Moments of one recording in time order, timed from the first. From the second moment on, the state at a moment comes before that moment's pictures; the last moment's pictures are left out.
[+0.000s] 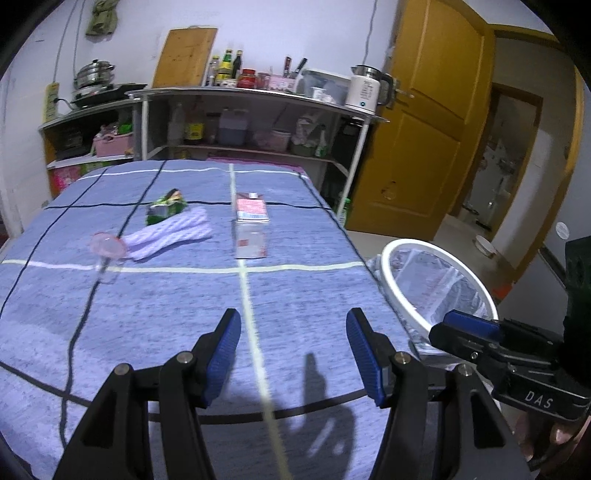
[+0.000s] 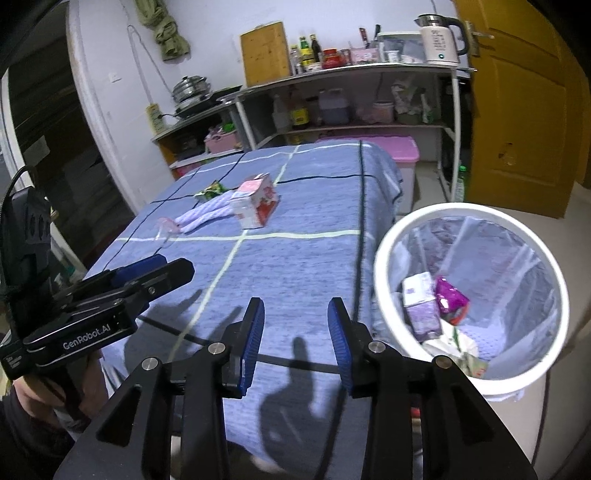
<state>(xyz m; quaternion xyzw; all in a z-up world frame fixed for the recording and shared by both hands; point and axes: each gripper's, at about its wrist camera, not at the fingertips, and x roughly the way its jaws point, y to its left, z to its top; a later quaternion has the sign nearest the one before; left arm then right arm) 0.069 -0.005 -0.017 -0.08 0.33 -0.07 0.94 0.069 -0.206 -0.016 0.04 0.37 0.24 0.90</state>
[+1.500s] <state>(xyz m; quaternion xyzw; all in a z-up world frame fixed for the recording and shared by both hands) 0.135 0.143 -0.054 -0.12 0.36 0.09 0.92 0.172 -0.082 -0.029 0.01 0.38 0.28 0.88</state>
